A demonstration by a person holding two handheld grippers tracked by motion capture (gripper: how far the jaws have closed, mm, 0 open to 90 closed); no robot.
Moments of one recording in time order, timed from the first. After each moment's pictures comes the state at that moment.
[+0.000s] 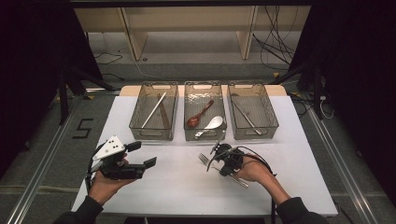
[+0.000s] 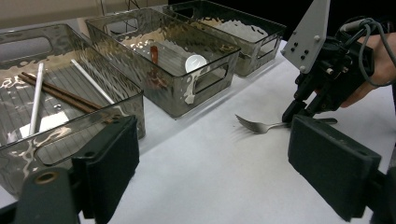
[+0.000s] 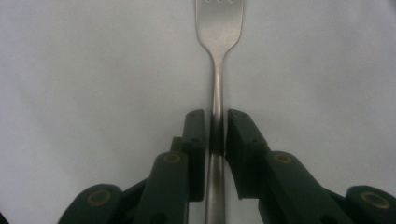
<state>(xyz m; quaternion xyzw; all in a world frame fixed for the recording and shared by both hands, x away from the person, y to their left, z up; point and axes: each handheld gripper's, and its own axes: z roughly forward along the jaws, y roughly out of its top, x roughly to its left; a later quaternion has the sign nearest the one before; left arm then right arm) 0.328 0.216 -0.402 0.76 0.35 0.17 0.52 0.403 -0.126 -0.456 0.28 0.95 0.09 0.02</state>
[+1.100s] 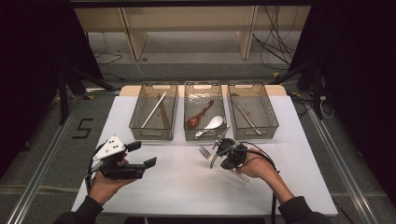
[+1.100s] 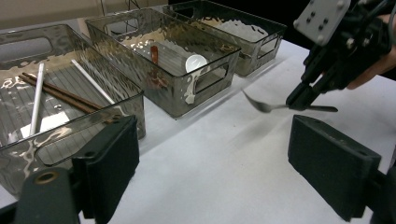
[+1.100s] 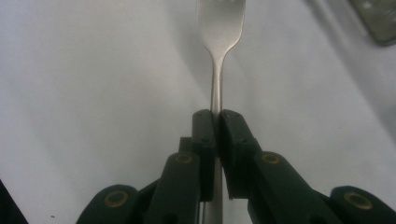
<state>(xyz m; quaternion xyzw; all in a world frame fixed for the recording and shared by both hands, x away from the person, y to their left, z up) 0.328 0.216 -0.401 0.76 0.35 0.17 0.52 0.402 -0.133 -0.428 0.27 0.95 0.13 0.05</state>
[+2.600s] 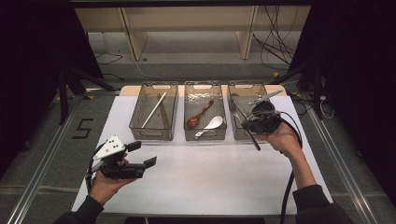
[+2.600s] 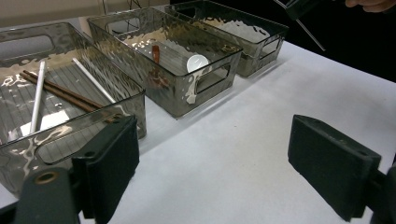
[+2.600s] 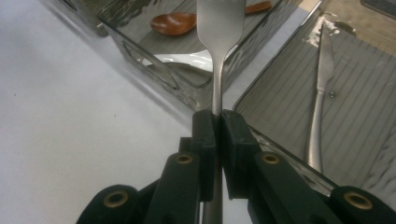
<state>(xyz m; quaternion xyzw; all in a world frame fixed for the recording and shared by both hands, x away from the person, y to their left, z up) 0.329 0.216 -0.402 0.76 0.35 0.17 0.53 0.446 -0.218 -0.349 0.40 0.86 0.30 0.12</state>
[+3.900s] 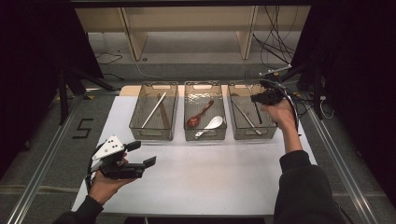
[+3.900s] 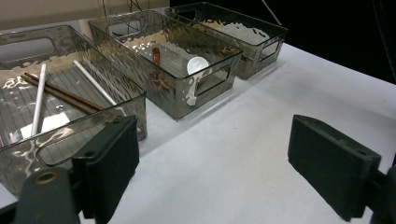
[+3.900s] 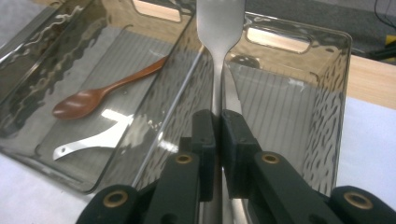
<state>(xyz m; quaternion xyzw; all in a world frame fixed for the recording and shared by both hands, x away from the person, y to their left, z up) 0.329 0.217 -0.402 0.75 0.35 0.17 0.53 0.530 -0.244 -0.337 0.52 0.77 0.31 0.17</state>
